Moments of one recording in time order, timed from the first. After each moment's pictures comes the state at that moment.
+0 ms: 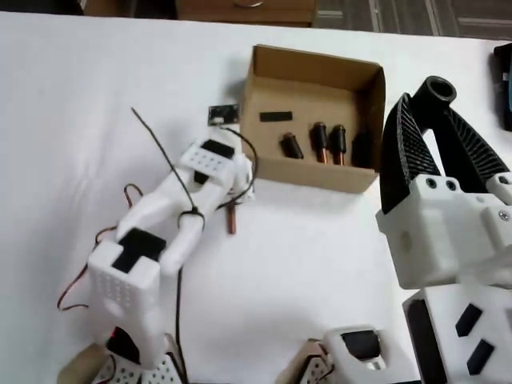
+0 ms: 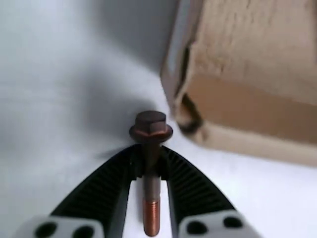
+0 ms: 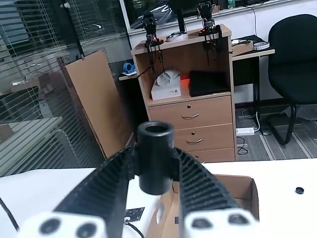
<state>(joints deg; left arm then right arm) 15.7 25.8 7.6 59.0 30.7 -10.8 -35.0 -49.7 96.3 -11.5</state>
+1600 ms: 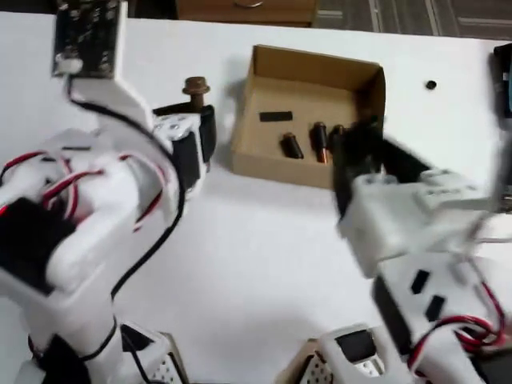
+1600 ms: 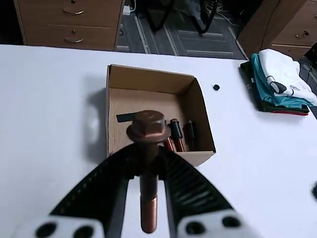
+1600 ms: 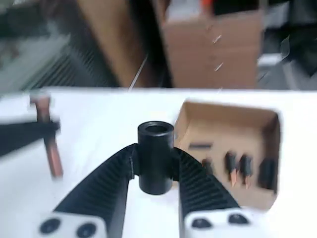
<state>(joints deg) 19.5 -21.6 -42.3 101.4 22.6 -21.8 -41.9 -26.7 100.0 -11.5</state>
